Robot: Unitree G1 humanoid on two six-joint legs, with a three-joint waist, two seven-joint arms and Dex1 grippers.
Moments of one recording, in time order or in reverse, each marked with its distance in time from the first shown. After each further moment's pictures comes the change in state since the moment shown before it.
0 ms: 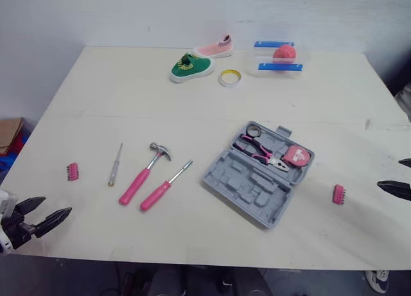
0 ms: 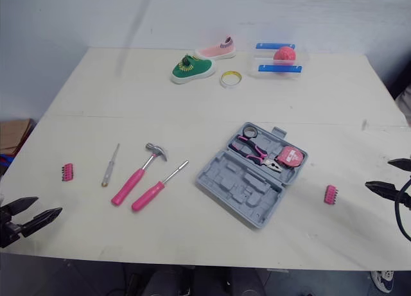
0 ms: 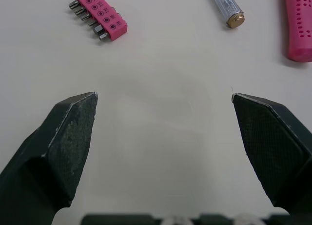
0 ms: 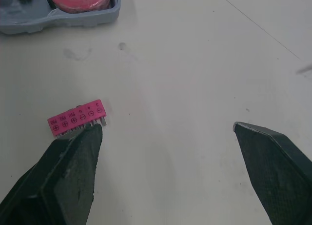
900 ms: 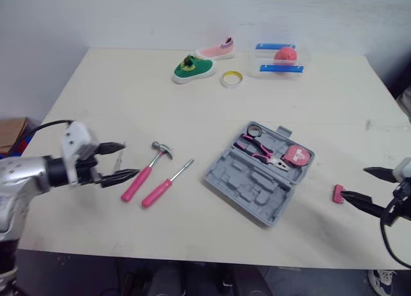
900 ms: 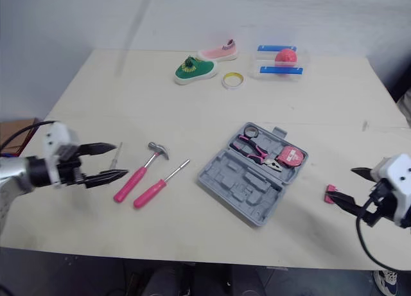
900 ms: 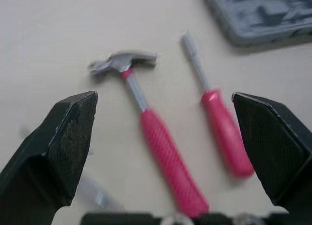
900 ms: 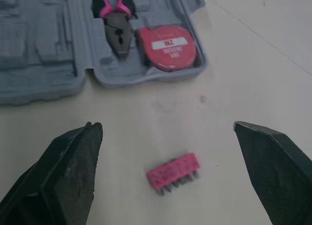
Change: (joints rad) left arm -0.682 0.098 -0.562 -0.114 -0.007 0.091 -0.100; right arm 0.289 0.276 -0.145 -0.765 0.119 0.335 -0.263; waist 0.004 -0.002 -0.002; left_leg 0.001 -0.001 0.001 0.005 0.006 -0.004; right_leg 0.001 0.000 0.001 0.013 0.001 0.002
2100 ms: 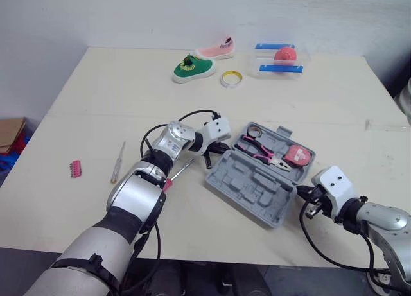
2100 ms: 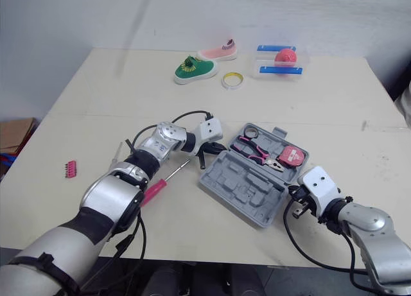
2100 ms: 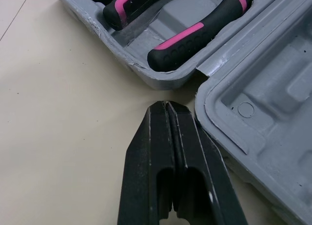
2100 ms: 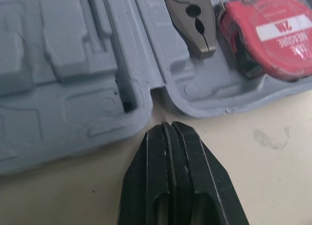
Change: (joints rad) left arm -0.894 -0.780 -0.486 1.397 0.643 -0.654 0.120; right arm -0.186 0.135 0.501 -0.028 -0.170 0.078 -0.329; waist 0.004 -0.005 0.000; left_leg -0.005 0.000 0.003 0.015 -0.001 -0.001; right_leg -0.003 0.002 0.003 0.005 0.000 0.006
